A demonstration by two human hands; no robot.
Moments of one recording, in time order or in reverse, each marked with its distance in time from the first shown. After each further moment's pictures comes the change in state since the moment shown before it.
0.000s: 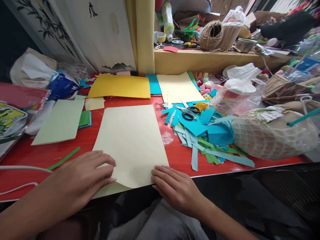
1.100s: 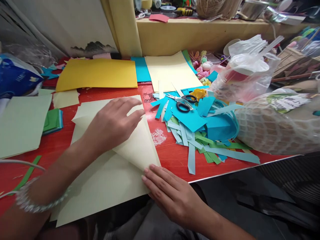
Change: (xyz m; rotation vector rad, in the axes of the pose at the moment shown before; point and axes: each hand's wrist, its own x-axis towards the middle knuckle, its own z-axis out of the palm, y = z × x) left_hand 0.151 -0.014 0.040 0.228 0.264 0.166; right_hand -0.010 0.011 -0.006 -0.012 -0.141 0.048
